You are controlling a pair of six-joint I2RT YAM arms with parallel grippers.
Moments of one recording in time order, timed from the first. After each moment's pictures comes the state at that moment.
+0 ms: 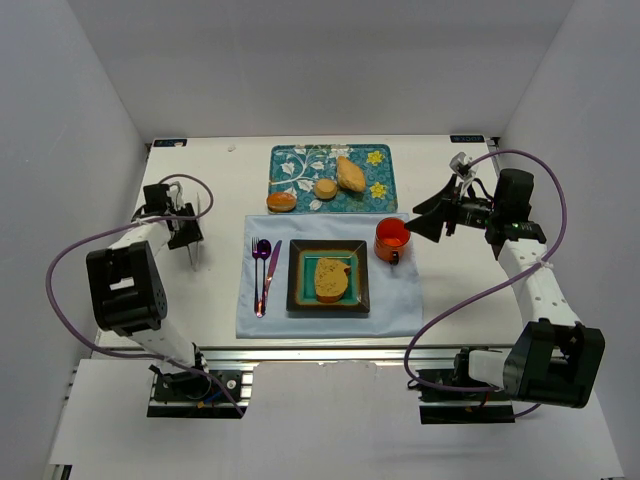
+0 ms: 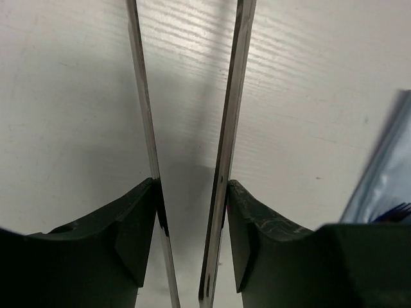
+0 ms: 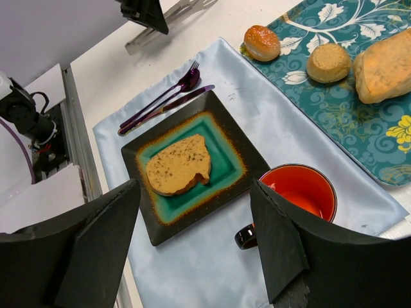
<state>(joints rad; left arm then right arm) 0.22 1.67 1.00 -0.30 0.10 -0.12 -0.07 1.23 0.94 -0.20 -1.24 -0.14</state>
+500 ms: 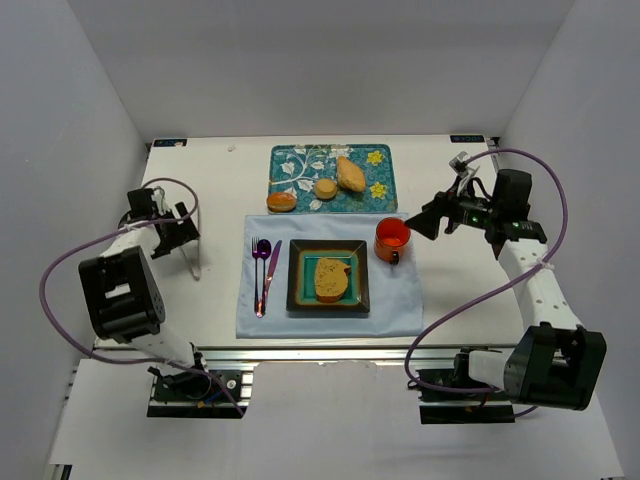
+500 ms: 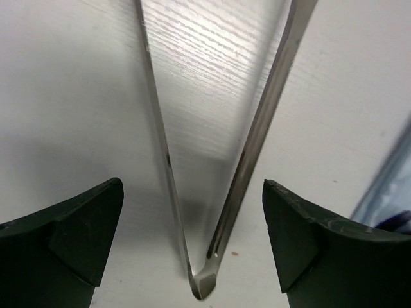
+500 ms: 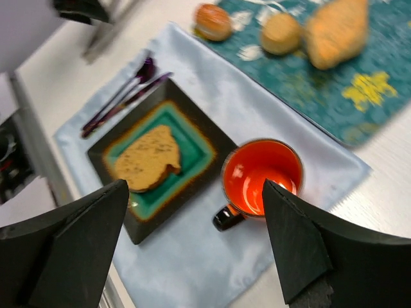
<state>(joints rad) 0.29 1.68 0.98 -0.30 0.11 -0.15 -0.06 1.21 0.95 -0.27 -1.07 -0.15</state>
